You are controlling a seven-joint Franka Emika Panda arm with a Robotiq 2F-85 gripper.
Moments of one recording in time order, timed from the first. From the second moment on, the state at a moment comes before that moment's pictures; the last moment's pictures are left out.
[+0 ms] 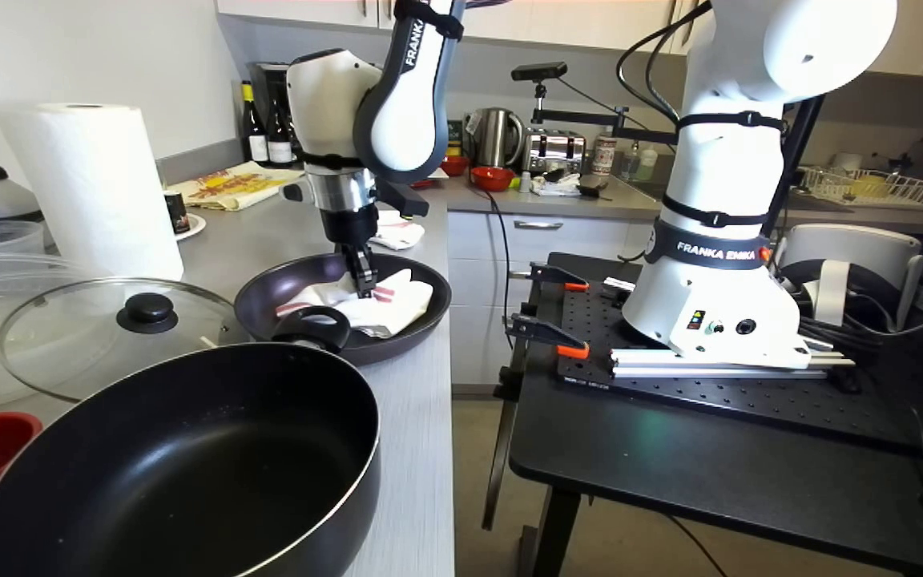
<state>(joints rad) 0.06 0.47 -0.03 -2.40 -0.37 2.79 -0.31</state>
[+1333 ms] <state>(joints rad) 0.02 0.50 -0.03 -2.36 -0.36 2.88 -0.31</state>
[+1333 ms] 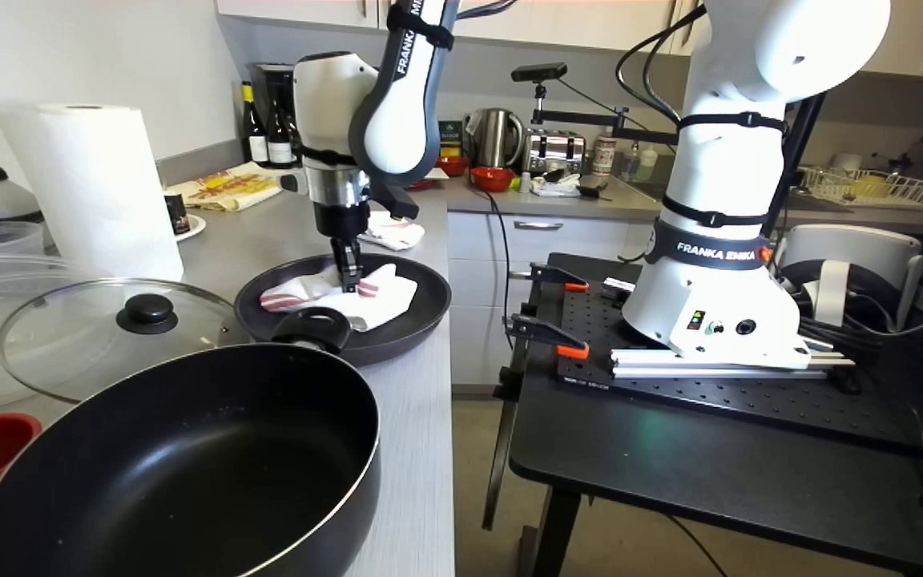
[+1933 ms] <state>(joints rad) 0.20 0.52 -0.01 -2.34 -0.41 2.88 -0.31</state>
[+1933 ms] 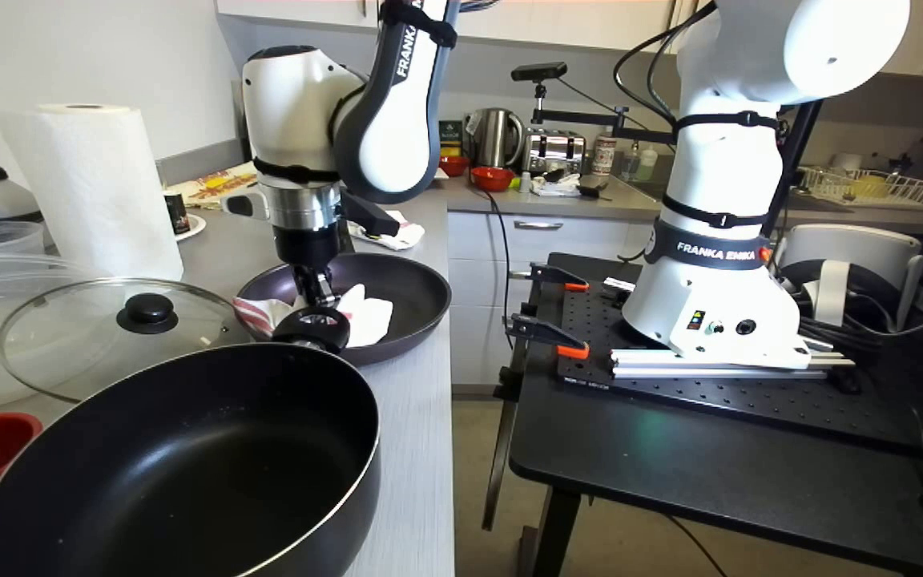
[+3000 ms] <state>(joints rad) -0.02 0.52 0.00 -2.36 -0.37 2.96 -0.31</state>
